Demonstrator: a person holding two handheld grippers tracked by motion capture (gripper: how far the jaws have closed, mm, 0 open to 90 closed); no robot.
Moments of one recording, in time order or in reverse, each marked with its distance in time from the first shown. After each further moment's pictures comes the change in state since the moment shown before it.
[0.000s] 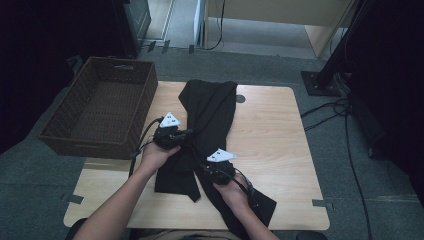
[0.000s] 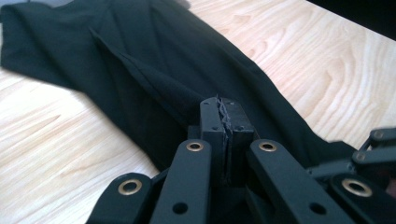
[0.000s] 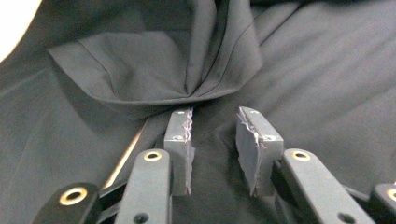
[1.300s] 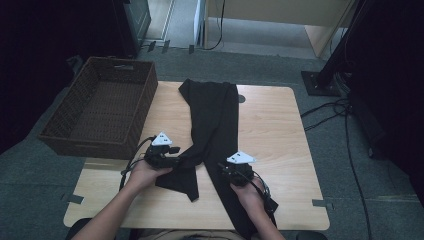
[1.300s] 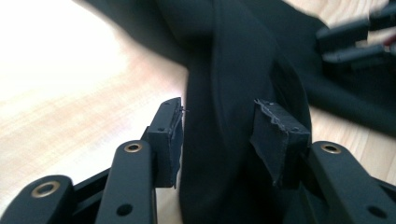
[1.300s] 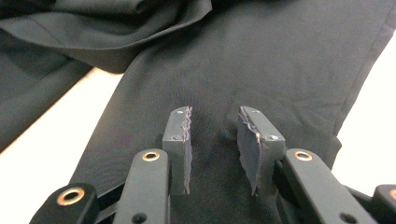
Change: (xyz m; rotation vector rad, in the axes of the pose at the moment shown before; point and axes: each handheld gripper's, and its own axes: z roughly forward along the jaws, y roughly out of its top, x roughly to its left) left arm -0.002 -0.067 -0.012 0.143 -0.042 -0.030; right arm -0.035 -0.024 -0.022 0.023 -0.100 0.053
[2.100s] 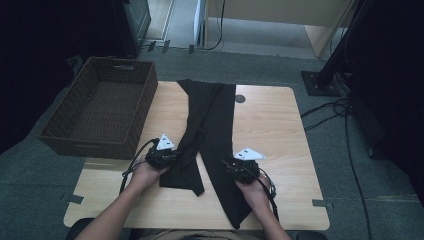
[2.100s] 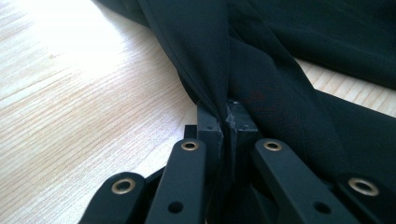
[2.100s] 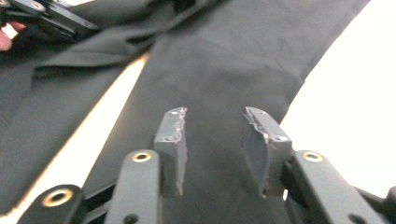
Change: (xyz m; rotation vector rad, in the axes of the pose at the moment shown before) left arm 0.006 -0.007 0.012 0.002 0.123 0.079; right arm -0.018 0.003 -0.015 0.003 0.033 0.027
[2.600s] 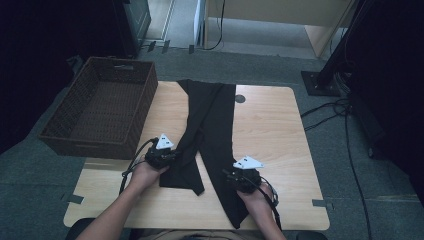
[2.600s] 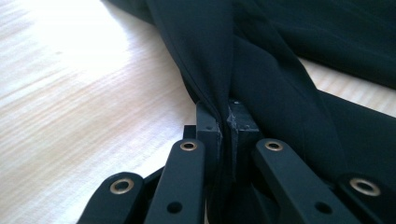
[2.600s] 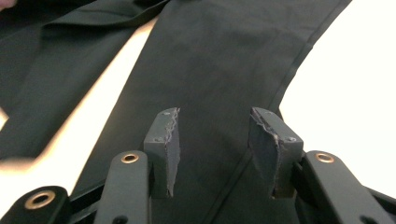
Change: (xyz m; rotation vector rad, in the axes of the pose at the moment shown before) left arm 0.007 0.001 0.000 0.007 0.019 -0.021; right arm 0.020 -0.012 -0.022 0.025 -0.027 -0.023
